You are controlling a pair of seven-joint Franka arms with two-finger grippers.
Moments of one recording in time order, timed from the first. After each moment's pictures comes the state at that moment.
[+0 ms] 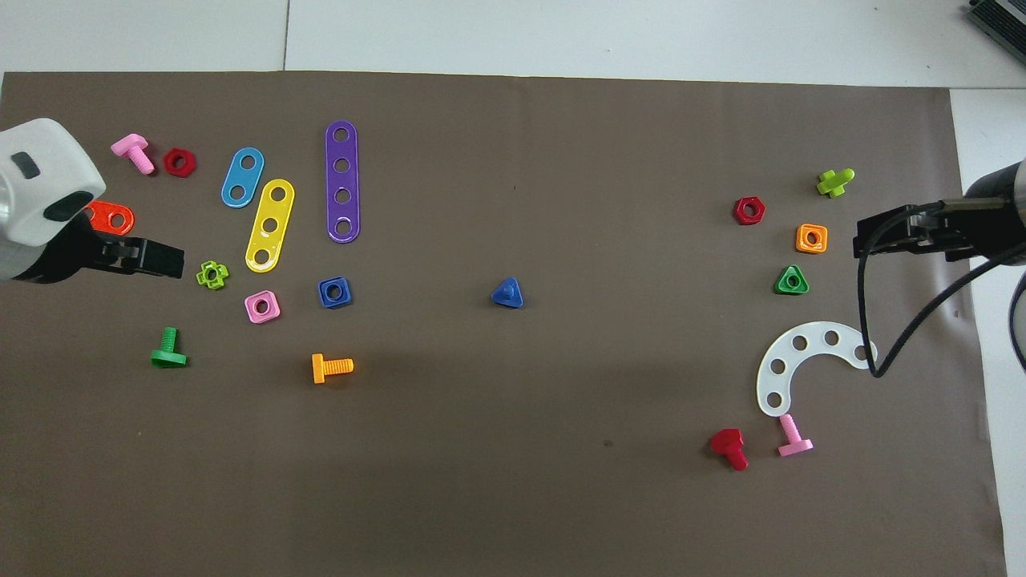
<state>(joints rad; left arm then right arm) -0.13 -0.04 0.02 -1.78 0.02 1.78 0.06 0.03 0.03 0.00 -1.55 -0.01 1.58 0.08</state>
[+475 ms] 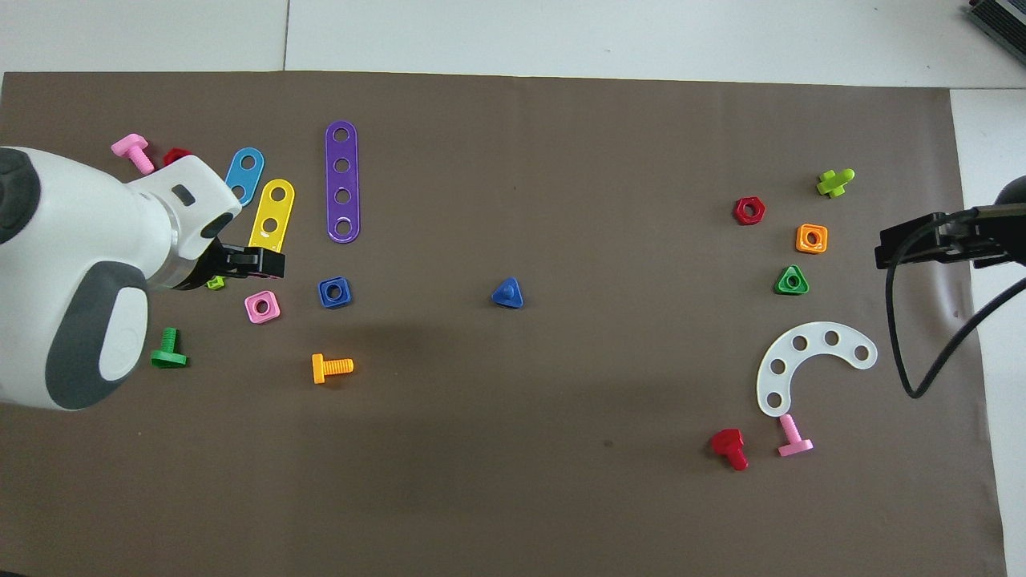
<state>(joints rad) -0.23 0.02 0.01 -1.97 0.02 2.07 -0.12 0.03 0.03 0.00 -1.47 -0.02 1.48 0.04</state>
